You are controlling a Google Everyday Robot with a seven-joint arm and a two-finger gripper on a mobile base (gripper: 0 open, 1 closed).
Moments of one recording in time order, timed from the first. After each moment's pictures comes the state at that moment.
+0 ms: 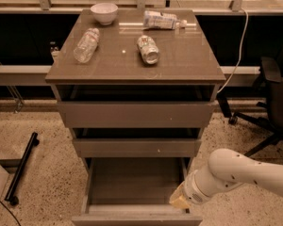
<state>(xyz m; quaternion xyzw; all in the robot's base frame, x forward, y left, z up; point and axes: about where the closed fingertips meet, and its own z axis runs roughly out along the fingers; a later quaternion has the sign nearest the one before) 0.400 -0.127 0.499 -0.51 0.82 0.22 0.13</state>
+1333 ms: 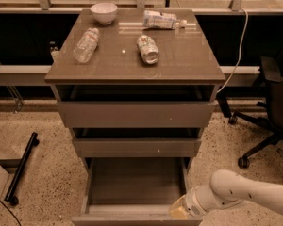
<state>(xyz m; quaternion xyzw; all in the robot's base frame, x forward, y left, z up) 0.398 -0.137 0.390 -0.42 0.85 0.28 0.15</state>
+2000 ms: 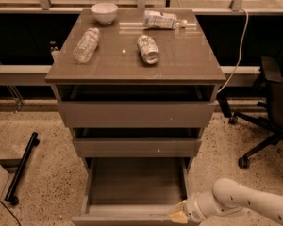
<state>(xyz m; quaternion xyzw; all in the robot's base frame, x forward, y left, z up) 0.398 -0.138 0.345 -0.40 0.84 0.32 0.16</state>
